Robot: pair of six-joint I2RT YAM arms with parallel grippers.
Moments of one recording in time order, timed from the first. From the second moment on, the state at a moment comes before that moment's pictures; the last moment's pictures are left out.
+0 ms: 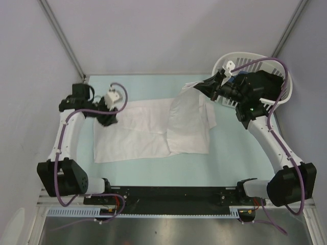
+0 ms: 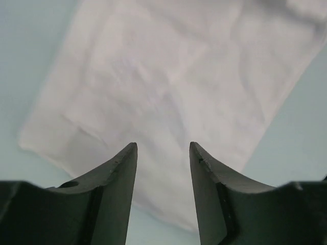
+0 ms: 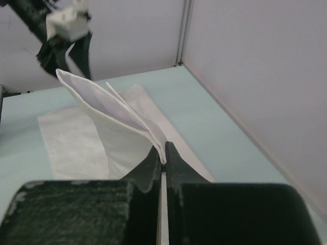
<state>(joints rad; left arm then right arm) 0.05 1.39 1.38 -0.95 0.70 0.85 0.23 1.29 1.14 0.29 -0.91 -0.01</state>
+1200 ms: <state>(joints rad) 0.14 1.33 0.65 -0.88 0.14 1.48 0.23 1.26 1.29 0.09 -0.78 -0.17</state>
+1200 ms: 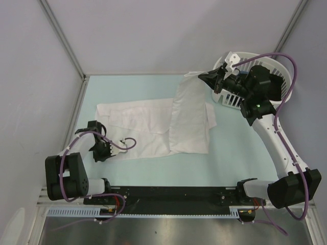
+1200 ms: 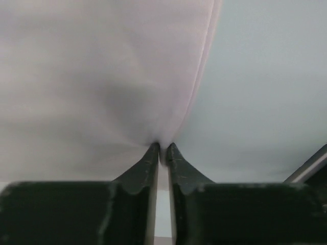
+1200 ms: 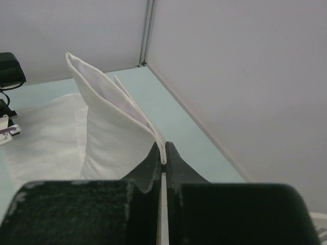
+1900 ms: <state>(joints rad) 0.15 1.51 1.08 -1.02 0.21 1.37 0.24 1.39 1.43 0.24 -0.73 -0.20</state>
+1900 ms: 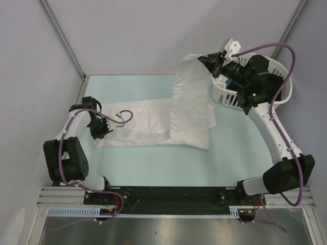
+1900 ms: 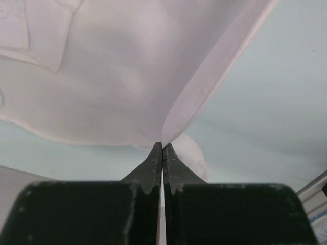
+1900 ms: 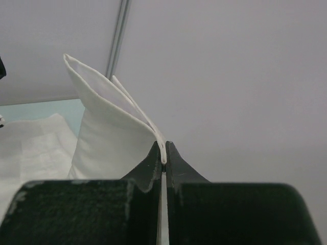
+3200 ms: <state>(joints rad) 0.21 1.91 1.49 -1.00 0.27 1.22 0.26 1.83 1.70 0.38 -0.76 -0.37</state>
